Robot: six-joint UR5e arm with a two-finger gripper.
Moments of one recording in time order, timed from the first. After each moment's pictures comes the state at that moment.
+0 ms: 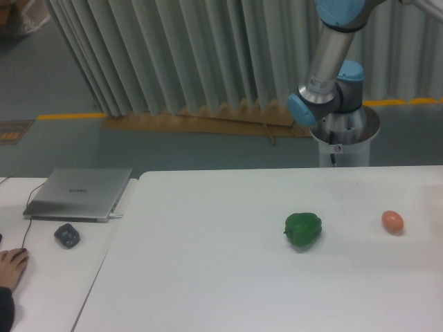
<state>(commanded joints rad) 2.90 -1.98 -1.50 -0.99 1.81 3.37</state>
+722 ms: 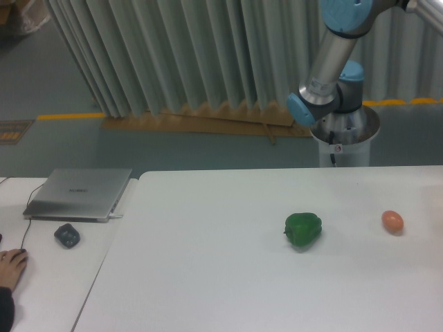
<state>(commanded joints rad) 2.89 -2.01 -1.57 -0.97 1.81 3.37</state>
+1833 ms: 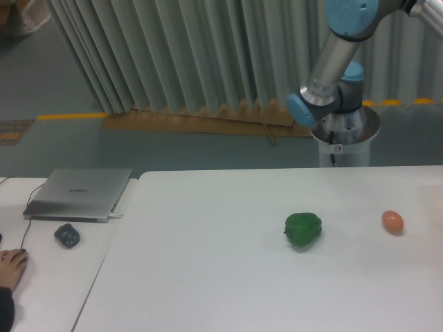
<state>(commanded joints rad) 2.90 -2.05 -1.58 -0.95 1.81 3.34</state>
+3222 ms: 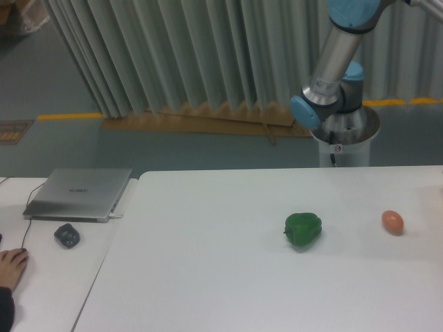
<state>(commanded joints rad) 2.97 -1.95 -1.58 -1.04 1.28 2.49</state>
